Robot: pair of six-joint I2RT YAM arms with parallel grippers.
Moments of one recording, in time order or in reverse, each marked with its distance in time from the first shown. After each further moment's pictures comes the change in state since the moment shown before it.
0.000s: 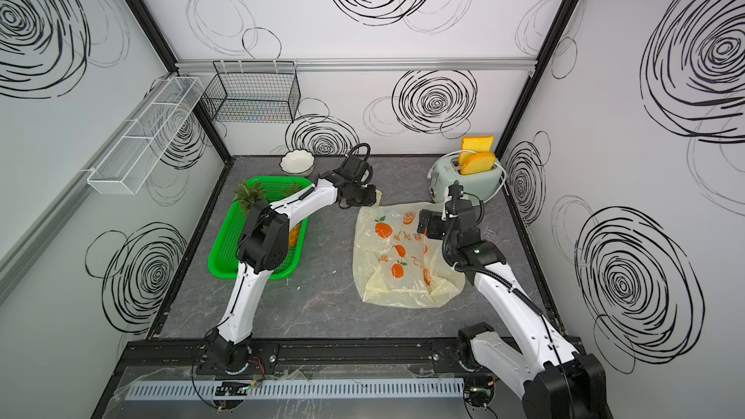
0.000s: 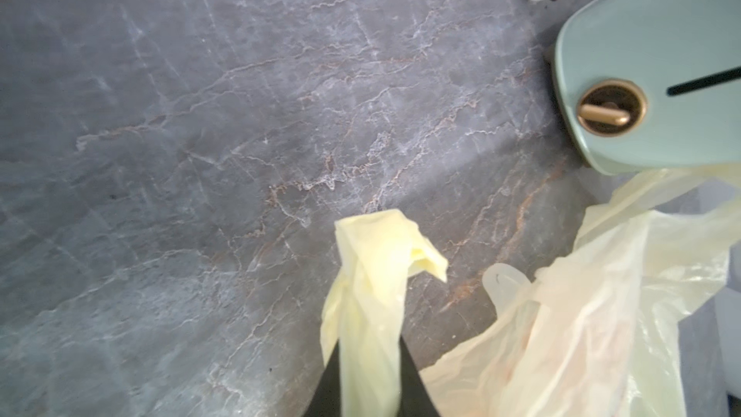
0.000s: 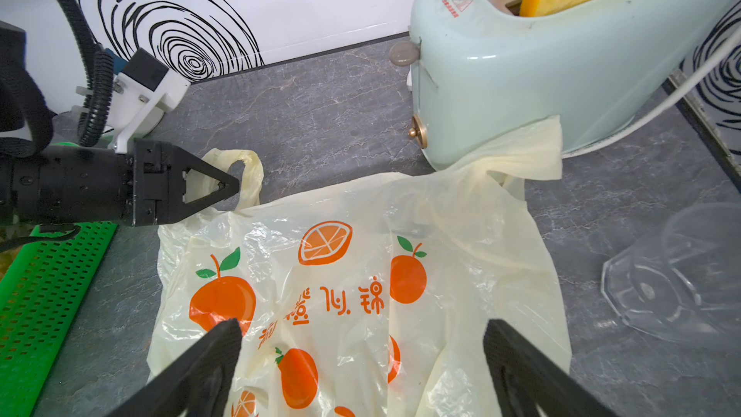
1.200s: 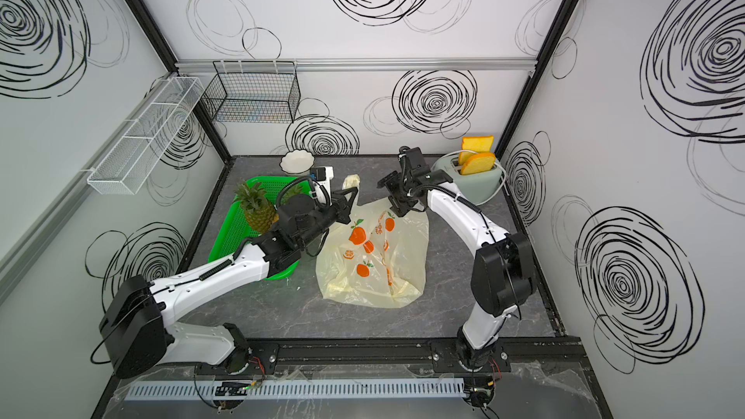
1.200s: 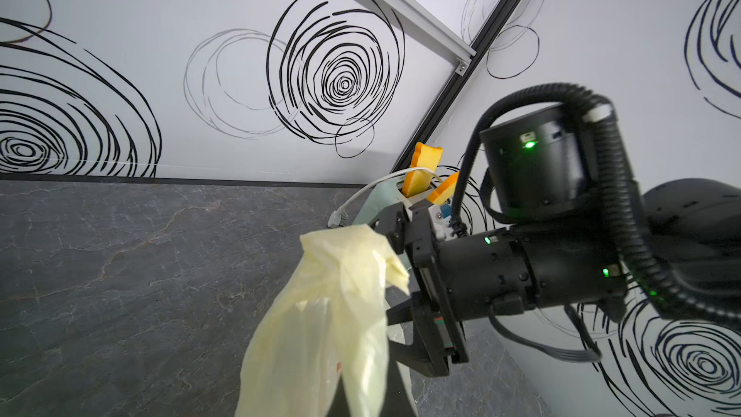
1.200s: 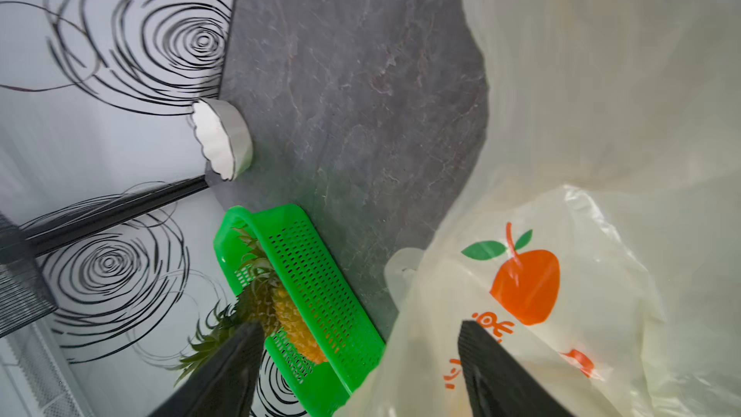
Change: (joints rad) left arm -0.194 -0.951 -1.009 0.904 -0.325 -0.038; right arm 0.117 0.721 0.723 -0.345 -0.383 0.961
